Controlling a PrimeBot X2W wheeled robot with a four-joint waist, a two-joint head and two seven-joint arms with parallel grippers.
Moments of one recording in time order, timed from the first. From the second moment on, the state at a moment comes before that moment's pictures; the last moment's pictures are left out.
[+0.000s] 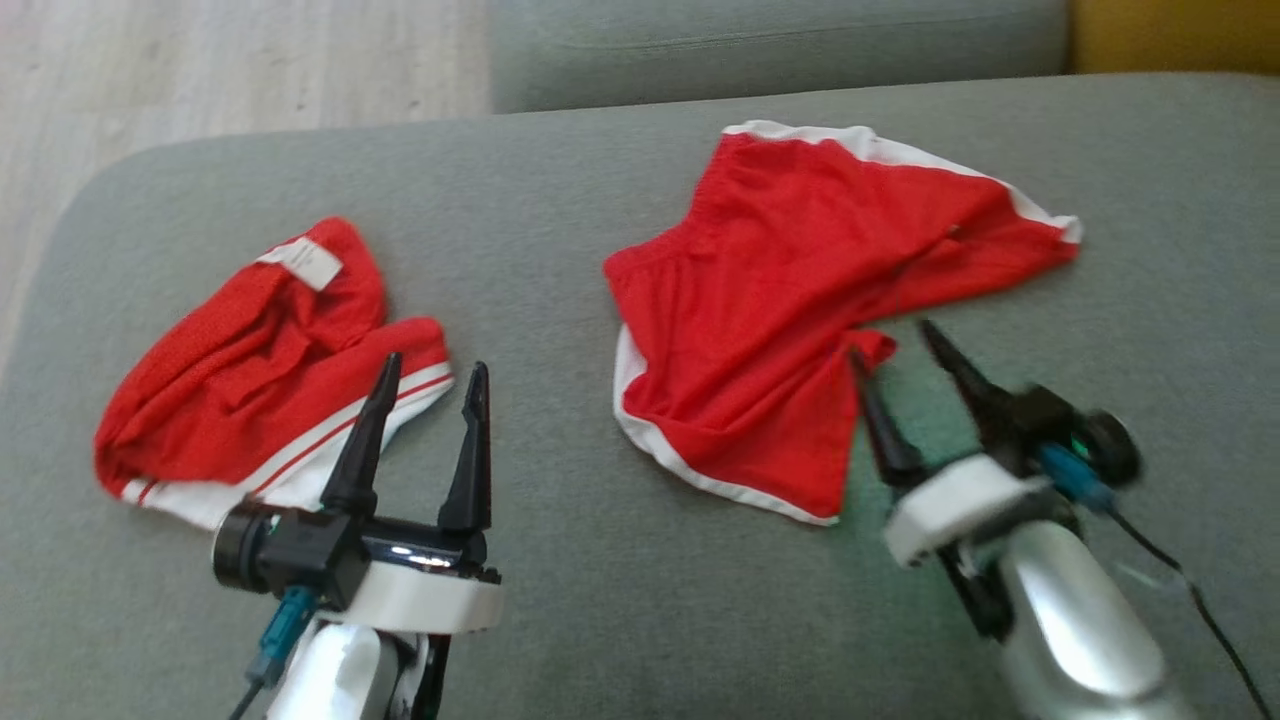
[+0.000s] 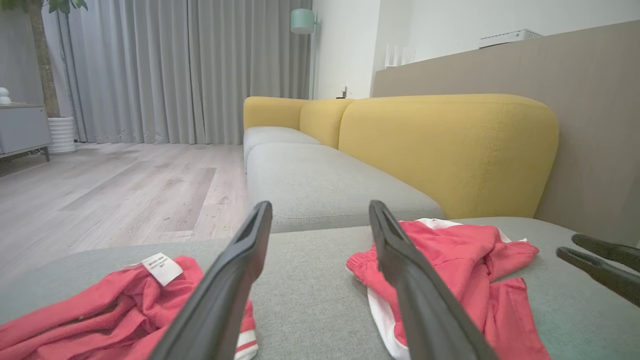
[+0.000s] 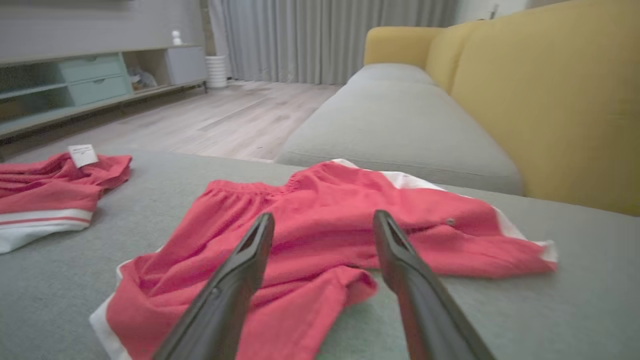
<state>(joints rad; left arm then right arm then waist) -0.14 0.14 -0.34 0.13 -0.26 0.05 -0.25 -0.32 -0.06 0.22 0.54 0.02 0.13 -0.22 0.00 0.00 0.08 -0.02</state>
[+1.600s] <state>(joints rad) -0.19 0.10 -0.30 0.15 -0.24 0.02 -0.25 -0.46 -0.05 -0.37 0.83 -0.08 0.13 -0.18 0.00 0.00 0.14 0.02</state>
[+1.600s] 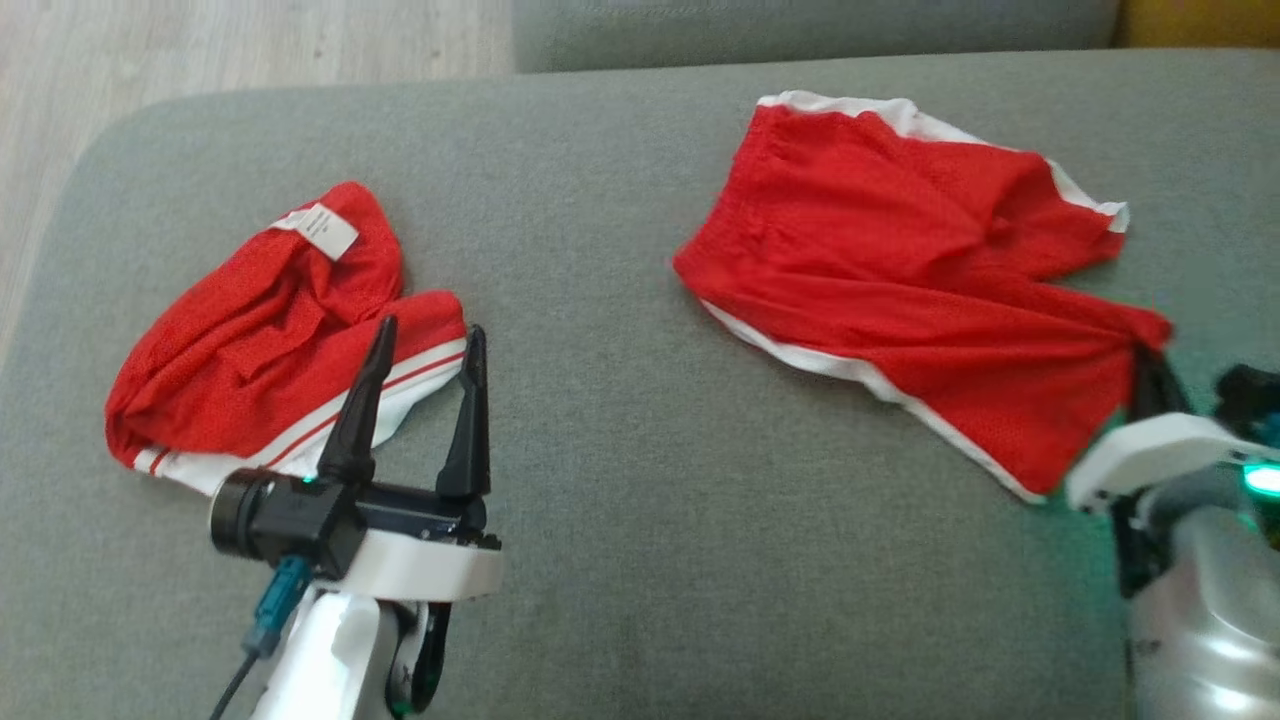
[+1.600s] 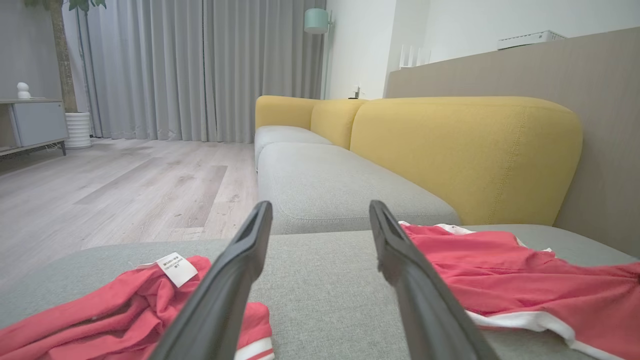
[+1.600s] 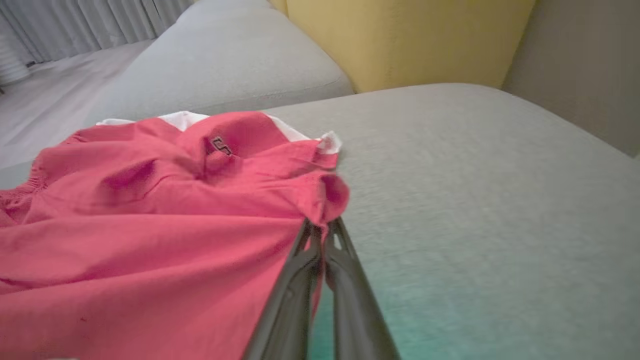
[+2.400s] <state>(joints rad) -0.13 0.09 -0.29 0.15 -0.22 0.01 -0.25 -0.26 -0.05 0.01 0.50 0.12 0.13 -0.25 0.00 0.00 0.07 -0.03</state>
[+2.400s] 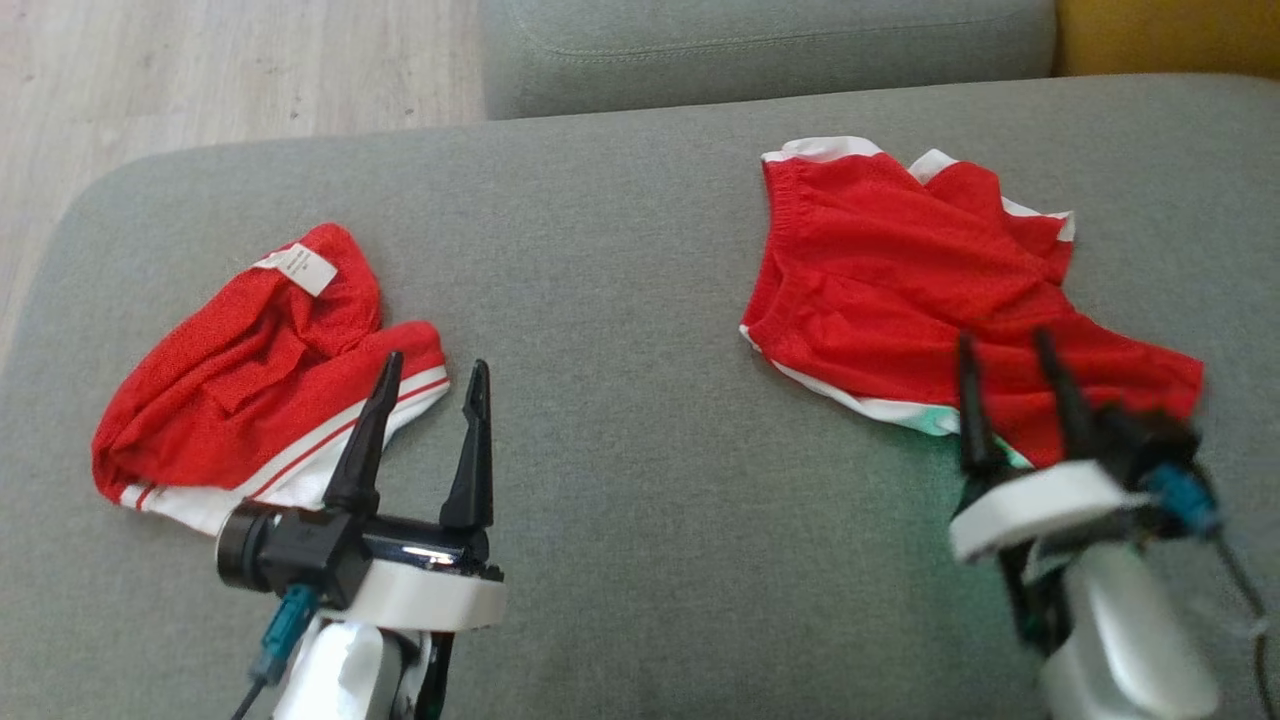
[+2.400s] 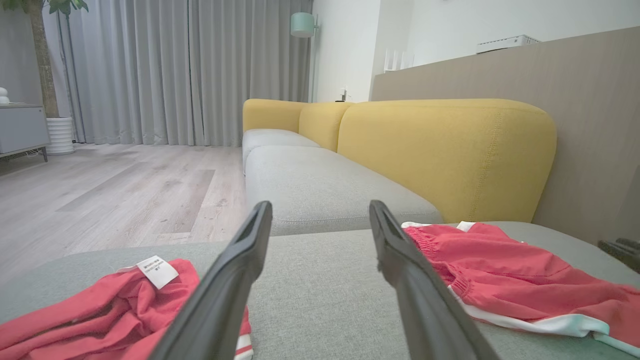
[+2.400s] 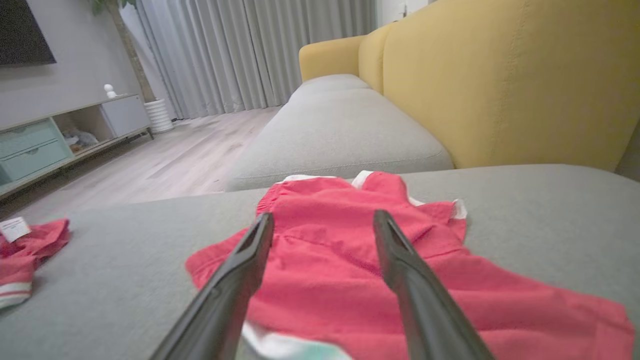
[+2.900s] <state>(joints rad) -0.14 0.08 -0.29 0.14 -0.21 -0.01 -0.25 -0.20 -0.05 0.15 0.37 0.05 0.13 -0.18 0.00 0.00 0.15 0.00</state>
